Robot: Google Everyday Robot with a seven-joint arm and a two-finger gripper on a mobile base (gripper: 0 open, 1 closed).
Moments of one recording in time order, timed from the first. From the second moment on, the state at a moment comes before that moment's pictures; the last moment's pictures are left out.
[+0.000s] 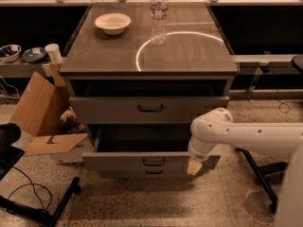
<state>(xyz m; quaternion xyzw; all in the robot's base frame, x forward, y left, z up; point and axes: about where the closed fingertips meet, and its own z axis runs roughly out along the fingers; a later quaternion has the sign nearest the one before) 0.541 -0.182 0.484 -0.60 0.79 0.00 0.06</state>
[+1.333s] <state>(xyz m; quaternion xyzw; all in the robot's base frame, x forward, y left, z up) 0.545 -0.144 0.402 -0.64 0.77 0.04 0.01</state>
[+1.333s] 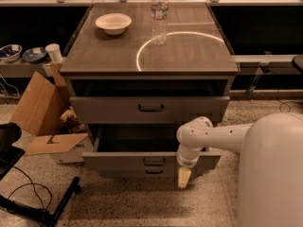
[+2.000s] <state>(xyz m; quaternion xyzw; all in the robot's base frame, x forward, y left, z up) 0.472 -0.152 0.445 -0.62 0.79 0.03 -0.02</state>
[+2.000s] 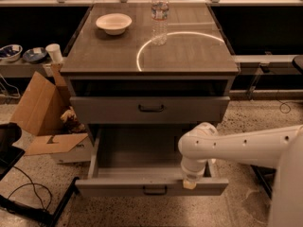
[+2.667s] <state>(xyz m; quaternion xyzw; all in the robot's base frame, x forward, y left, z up) 0.415 -0.178 0.467 -0.59 0.80 0.02 -0.06</state>
